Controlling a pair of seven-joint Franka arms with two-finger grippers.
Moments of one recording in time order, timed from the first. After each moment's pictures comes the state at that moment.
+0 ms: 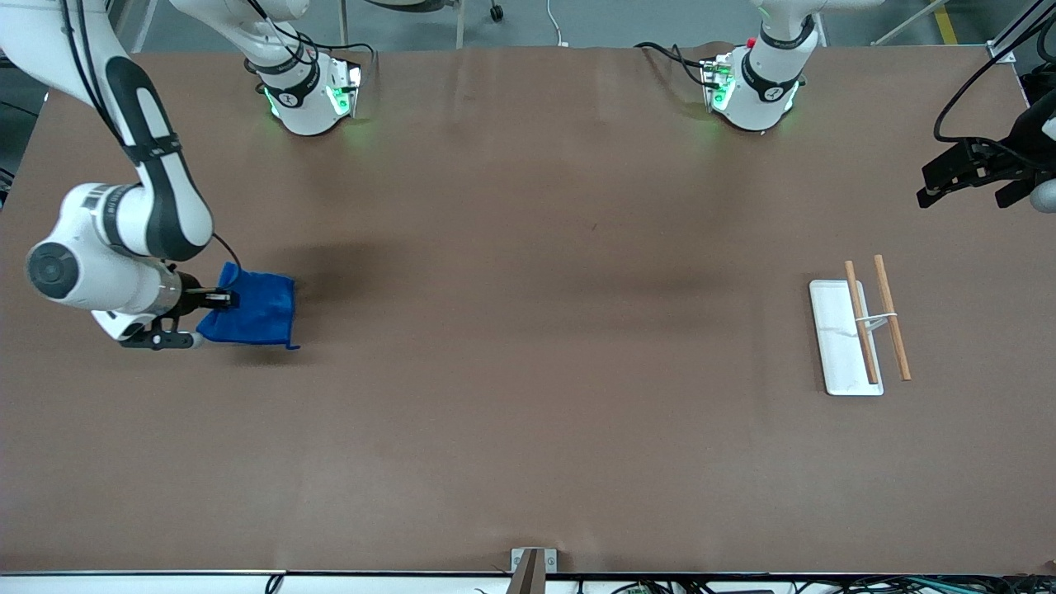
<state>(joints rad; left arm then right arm) 0.00 -0.02 -0.02 -1.52 -0.01 1.51 -0.02 -0.07 0.30 -0.04 -1.98 0.00 2.05 -0.09</state>
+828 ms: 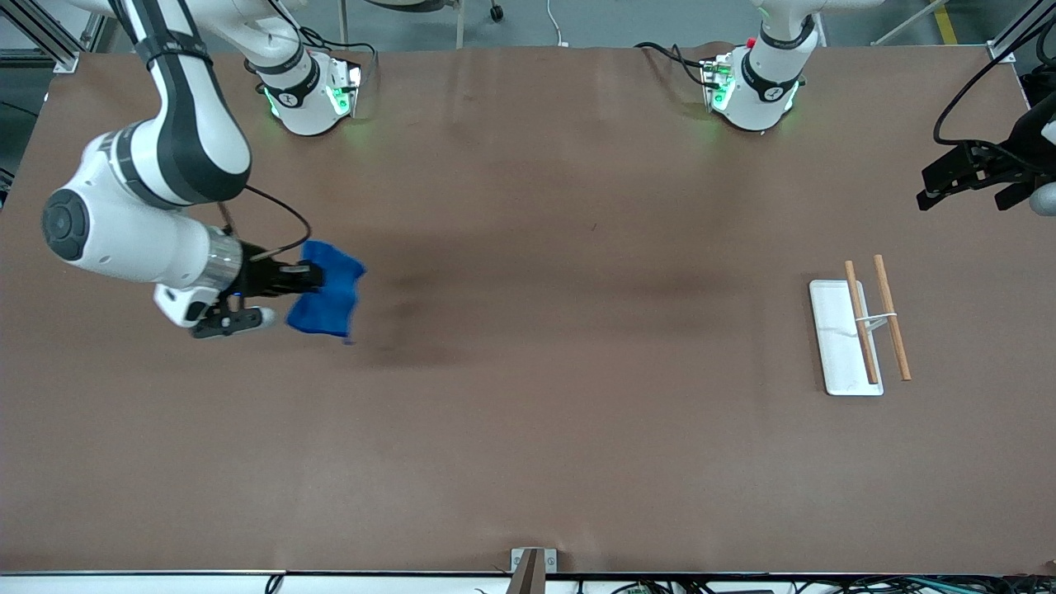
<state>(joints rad) 0.00 -0.01 -0.02 -1.52 -0.01 1.51 -0.01 0.26 0.19 -0.02 -1.87 0.52 1.99 -0.08</state>
